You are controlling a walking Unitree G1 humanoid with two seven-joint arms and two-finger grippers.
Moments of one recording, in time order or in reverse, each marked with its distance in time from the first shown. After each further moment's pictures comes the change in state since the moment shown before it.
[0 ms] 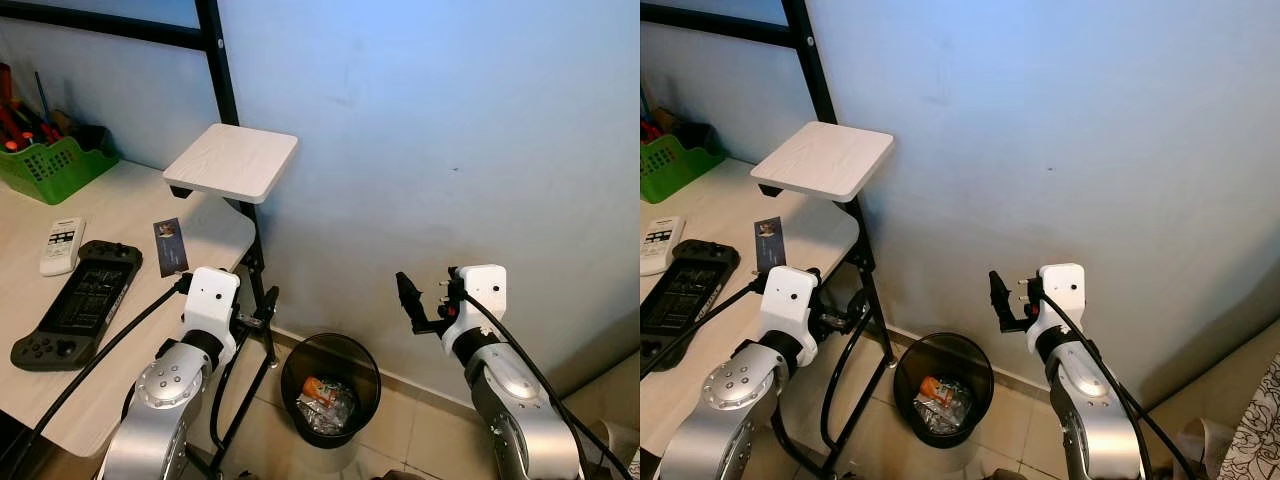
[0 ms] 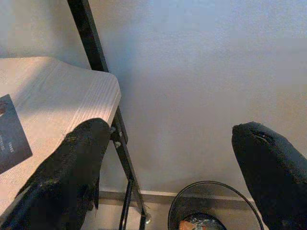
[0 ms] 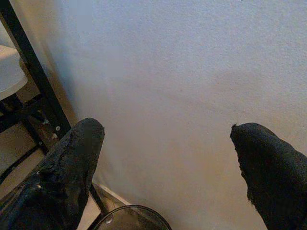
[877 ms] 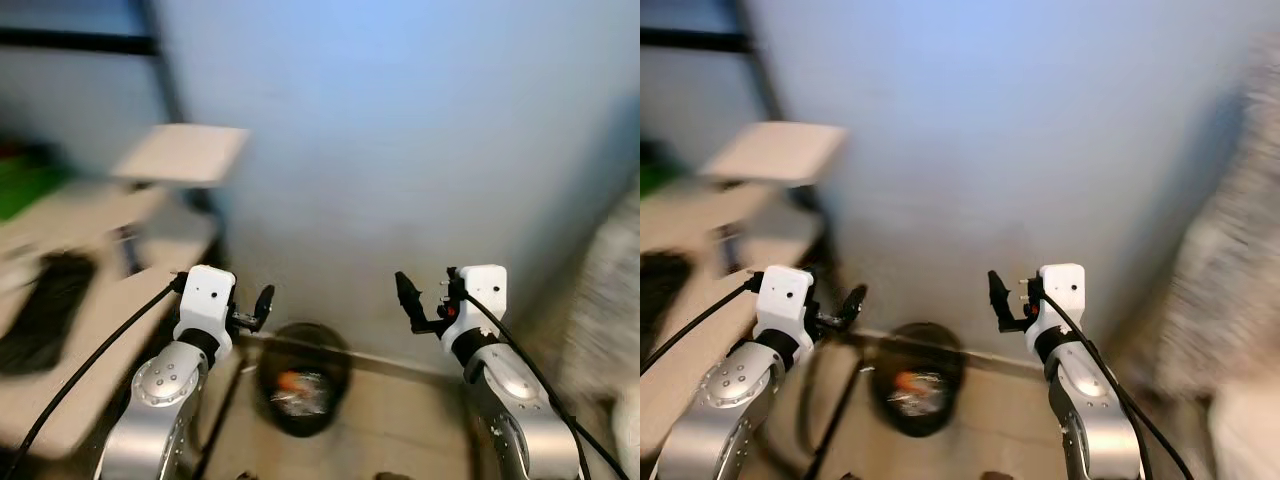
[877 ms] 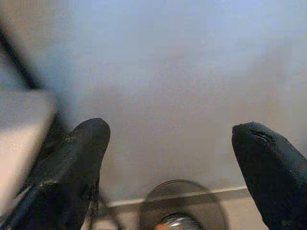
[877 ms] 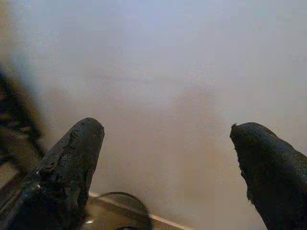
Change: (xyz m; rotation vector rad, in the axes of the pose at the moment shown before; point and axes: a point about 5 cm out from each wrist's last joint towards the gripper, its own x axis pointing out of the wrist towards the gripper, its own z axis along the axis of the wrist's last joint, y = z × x) left arm 0.001 0.004 0.000 -0.010 0.003 0.015; right arm -0.001 0.001 0.000 0.022 -0.003 -0.002
